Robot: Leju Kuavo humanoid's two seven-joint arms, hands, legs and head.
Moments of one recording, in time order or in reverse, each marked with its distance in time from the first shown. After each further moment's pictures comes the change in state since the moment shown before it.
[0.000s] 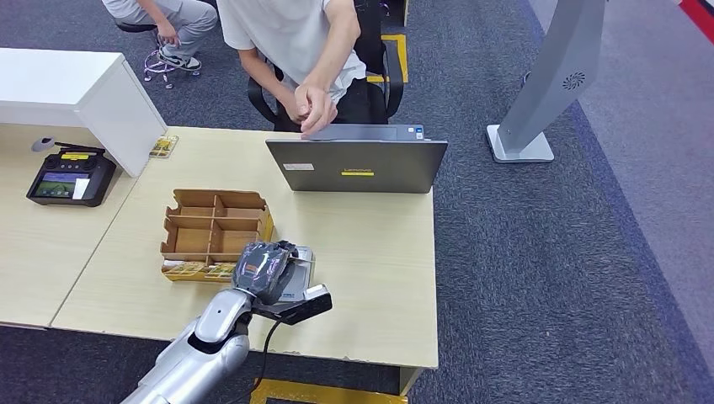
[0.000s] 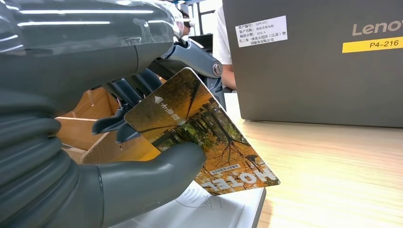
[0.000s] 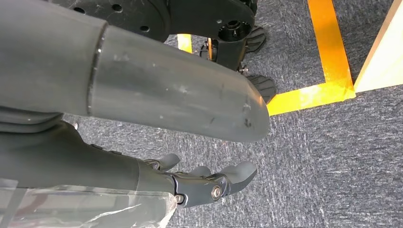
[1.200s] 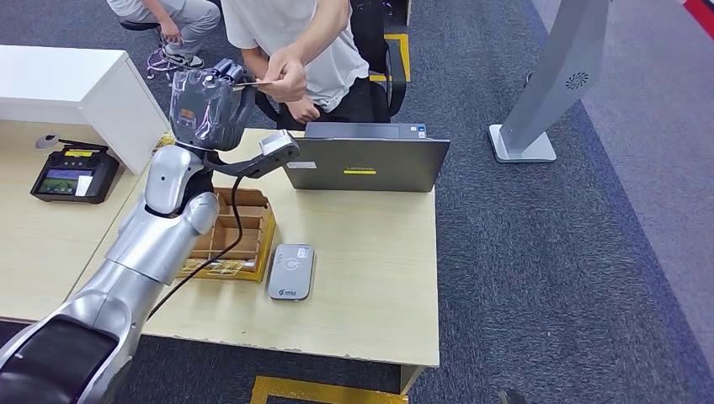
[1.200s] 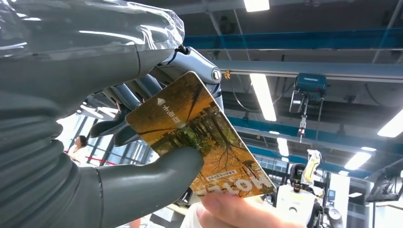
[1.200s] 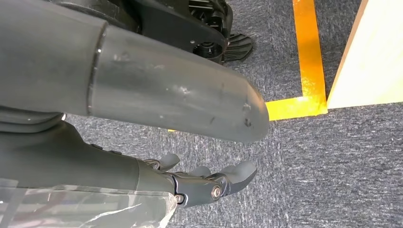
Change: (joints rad) left arm -0.509 0.029 0.096 0.029 0.068 0.251 -0.158; right arm -0.086 0.011 0.024 0.002 0.041 0.003 0.033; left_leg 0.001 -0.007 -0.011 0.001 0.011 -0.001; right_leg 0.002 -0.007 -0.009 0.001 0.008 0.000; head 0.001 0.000
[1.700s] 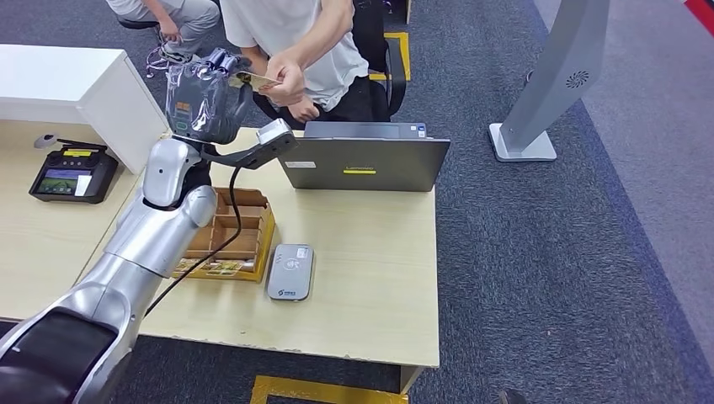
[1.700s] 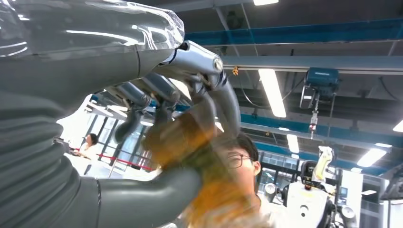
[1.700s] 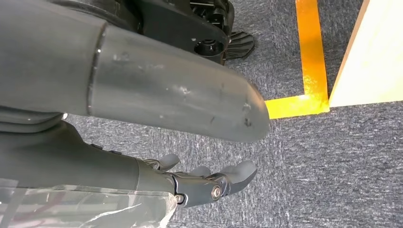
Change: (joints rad) left arm -0.033 0.000 0.000 0.046 0.009 -0.006 0.008; right arm 0.000 0.005 0.001 0.000 0.009 -0.001 0.003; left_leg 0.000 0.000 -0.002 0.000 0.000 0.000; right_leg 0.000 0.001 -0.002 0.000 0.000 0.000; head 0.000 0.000
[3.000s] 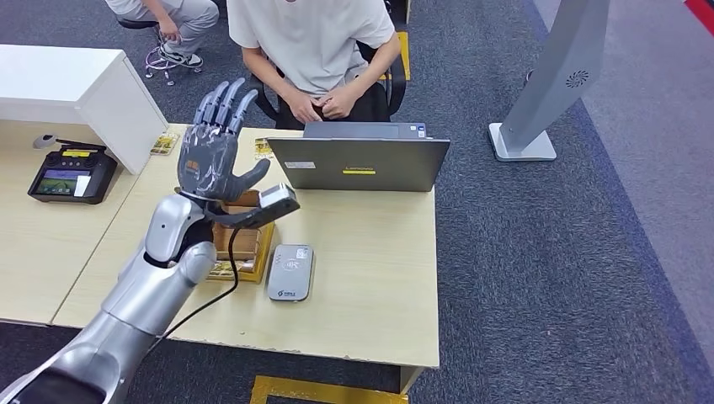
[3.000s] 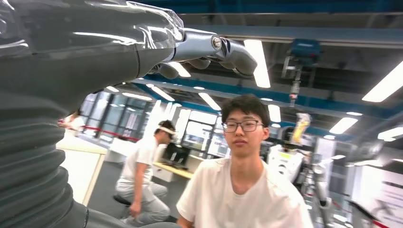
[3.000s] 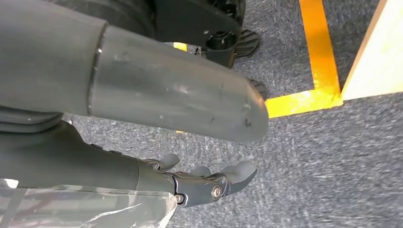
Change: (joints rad) left arm 0.293 0.068 -0.018 -0.304 0.038 -0.076 -0.016; right arm 0.052 0.000 -0.024 0.000 -0.053 -0.002 -0.034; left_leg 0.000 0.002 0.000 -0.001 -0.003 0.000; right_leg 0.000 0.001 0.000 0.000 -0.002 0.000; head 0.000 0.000
